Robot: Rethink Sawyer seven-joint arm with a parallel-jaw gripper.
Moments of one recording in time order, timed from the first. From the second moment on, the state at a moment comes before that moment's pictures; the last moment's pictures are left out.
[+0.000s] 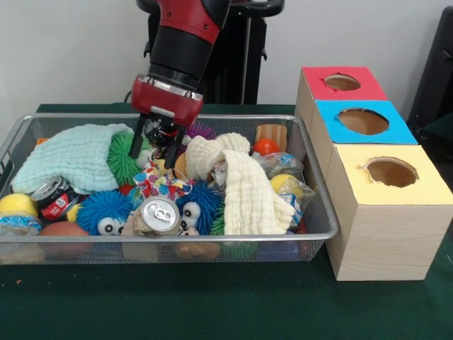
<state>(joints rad) -0.24 -0.50 -0.24 1.89 -0.10 -0.38 1.58</state>
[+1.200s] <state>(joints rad) -0.47 -0.43 -0.02 1.88 -0.26 -0.49 1.58</state>
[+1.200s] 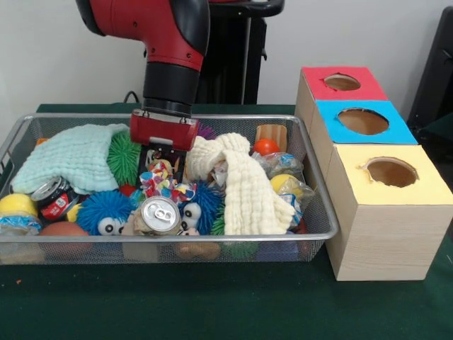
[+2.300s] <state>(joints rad) -0.51 -0.44 0.10 1.88 -0.33 -0.49 1.58</state>
